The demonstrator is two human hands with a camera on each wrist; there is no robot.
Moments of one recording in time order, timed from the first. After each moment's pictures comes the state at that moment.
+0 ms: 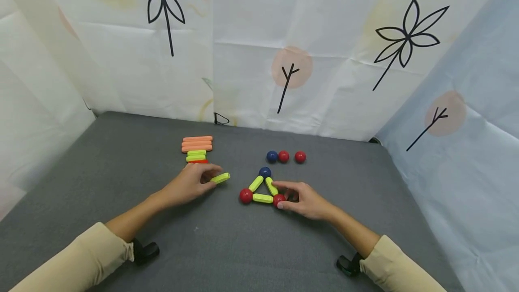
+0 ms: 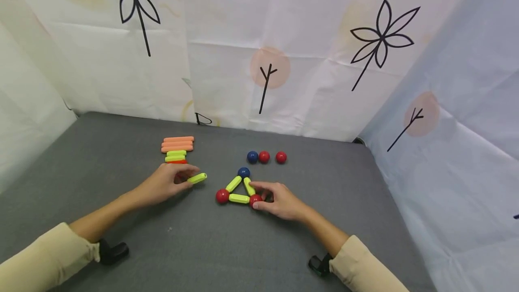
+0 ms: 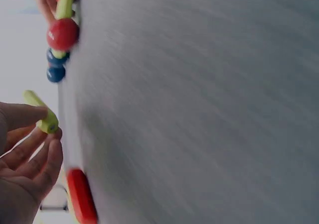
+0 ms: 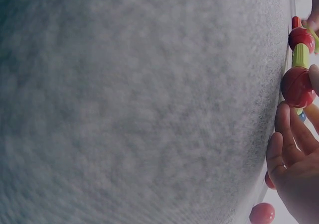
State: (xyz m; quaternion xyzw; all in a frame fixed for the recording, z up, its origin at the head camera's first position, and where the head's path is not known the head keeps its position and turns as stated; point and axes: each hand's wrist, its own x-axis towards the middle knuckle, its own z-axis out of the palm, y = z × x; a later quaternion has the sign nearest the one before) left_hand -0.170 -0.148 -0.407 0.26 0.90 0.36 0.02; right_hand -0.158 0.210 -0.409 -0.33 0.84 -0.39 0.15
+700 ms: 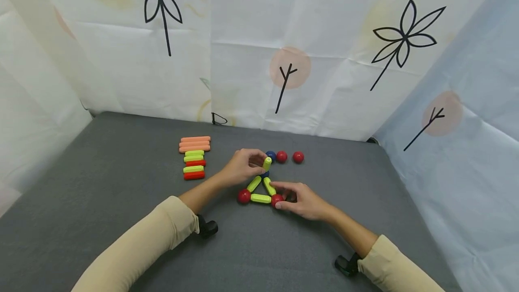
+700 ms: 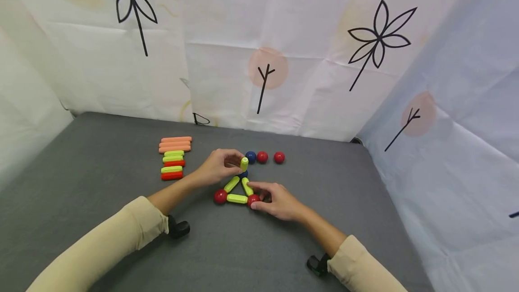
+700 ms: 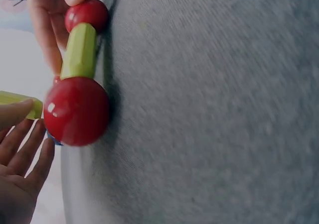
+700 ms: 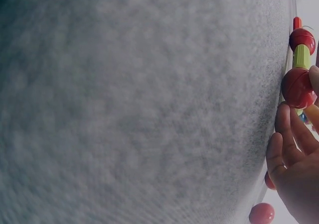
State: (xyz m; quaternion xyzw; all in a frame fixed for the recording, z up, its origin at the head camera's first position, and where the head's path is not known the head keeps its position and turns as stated) left_hand -0.220 -0.038 -0.407 0.30 0.79 0.54 0.06; right_hand -0.158 0.210 -0.412 -0.35 0.83 -0.41 0.14
